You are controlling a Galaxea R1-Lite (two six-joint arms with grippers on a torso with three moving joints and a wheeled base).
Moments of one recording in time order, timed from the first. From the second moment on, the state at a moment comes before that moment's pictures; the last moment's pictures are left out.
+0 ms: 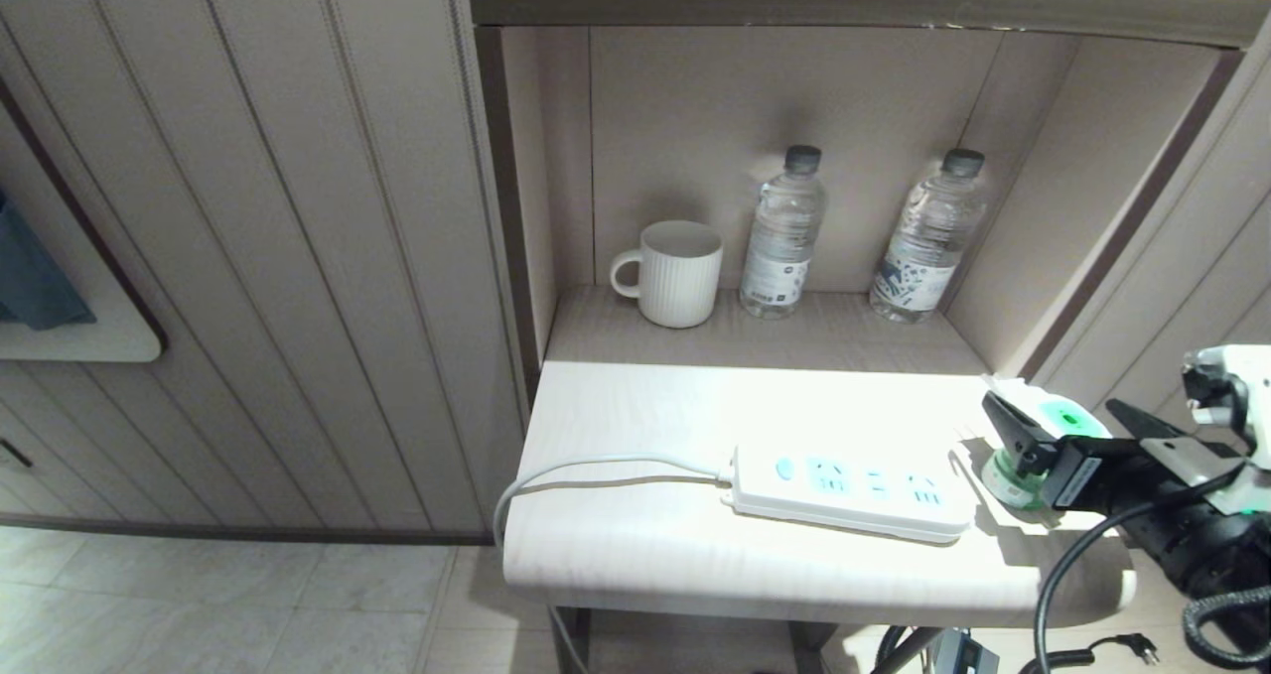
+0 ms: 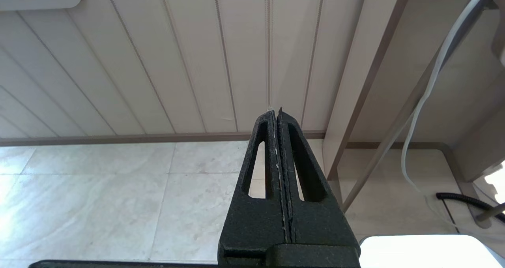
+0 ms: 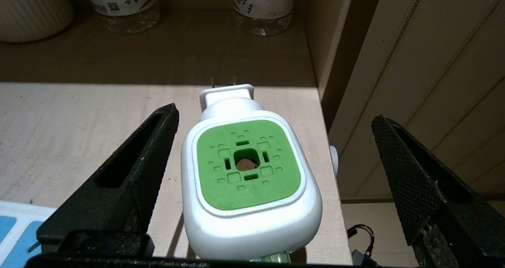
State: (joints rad) left arm 0.00 0.00 -0.08 0.21 -0.03 0.07; right arm 0.18 1.44 -0.13 -1.32 -0.25 0.03
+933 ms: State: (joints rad) left arm 0.00 0.00 -0.08 0.21 -0.03 0.07; right arm 0.19 1.47 -0.12 -1.32 -0.25 0.05
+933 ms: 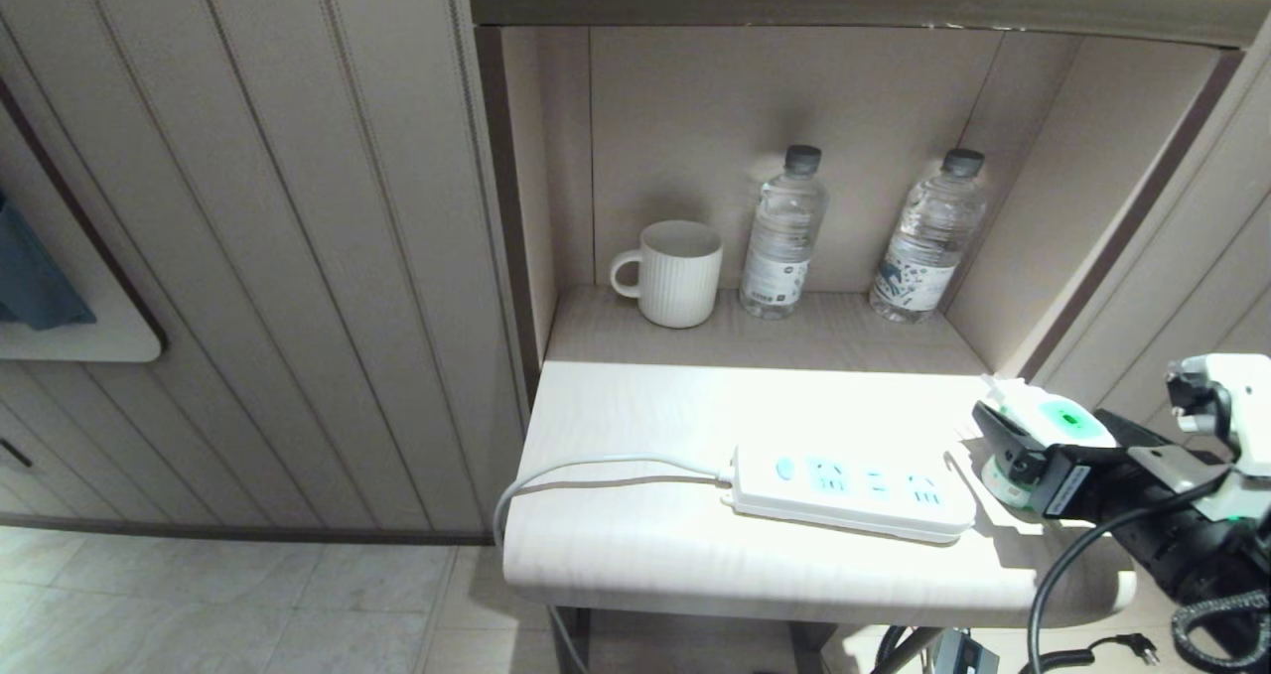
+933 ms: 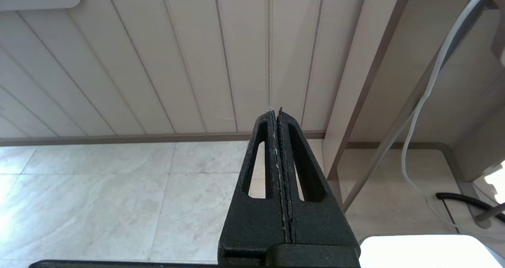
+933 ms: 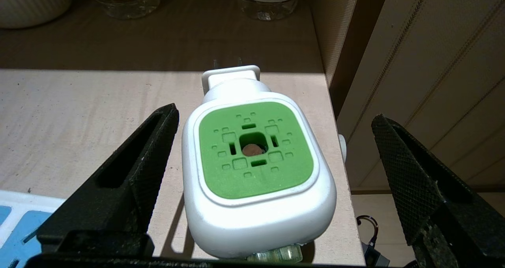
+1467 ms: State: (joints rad) left arm 0.00 0.00 -0.08 0.21 -0.03 0.07; right arm 0.18 1.54 -0.10 -1.43 -0.25 0.05
